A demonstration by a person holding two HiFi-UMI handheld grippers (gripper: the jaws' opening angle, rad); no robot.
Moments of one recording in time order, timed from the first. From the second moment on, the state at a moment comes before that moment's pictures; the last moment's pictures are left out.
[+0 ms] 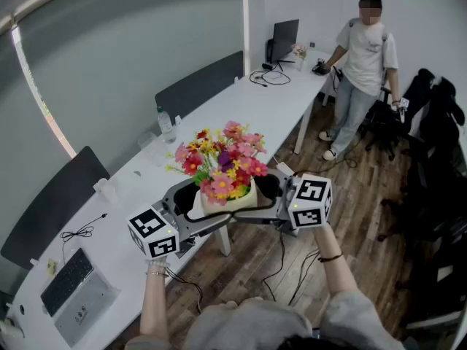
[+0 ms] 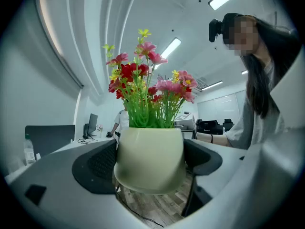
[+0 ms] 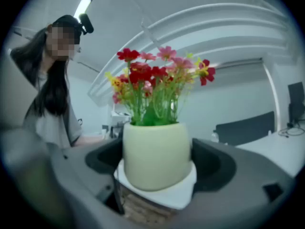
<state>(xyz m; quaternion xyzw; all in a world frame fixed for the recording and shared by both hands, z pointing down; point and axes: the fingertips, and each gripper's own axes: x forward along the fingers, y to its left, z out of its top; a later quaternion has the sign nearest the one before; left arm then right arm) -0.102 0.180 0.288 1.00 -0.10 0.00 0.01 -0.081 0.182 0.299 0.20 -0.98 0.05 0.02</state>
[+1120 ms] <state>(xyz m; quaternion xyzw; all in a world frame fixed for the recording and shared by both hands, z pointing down) -0.057 0.153 0.305 0.99 -0.13 0.00 0.00 -0.035 0.153 0.317 0.18 -0.98 0.04 0.03</state>
